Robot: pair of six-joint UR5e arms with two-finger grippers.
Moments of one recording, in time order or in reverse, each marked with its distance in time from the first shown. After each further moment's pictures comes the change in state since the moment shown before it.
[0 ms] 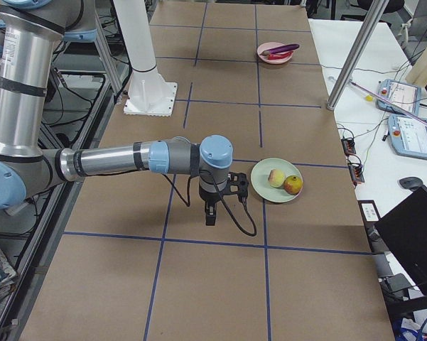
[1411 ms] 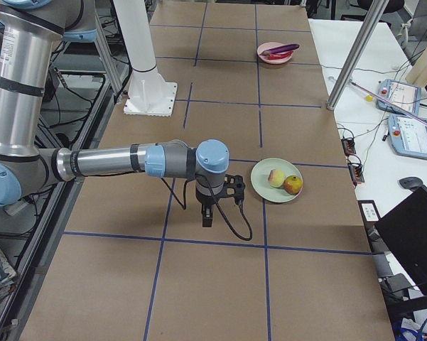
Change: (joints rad) left arm -0.066 0.022 0.014 0.000 -0.003 -0.010; right arm 0.000 -0.017 -0.008 0.013 0.022 -0.009
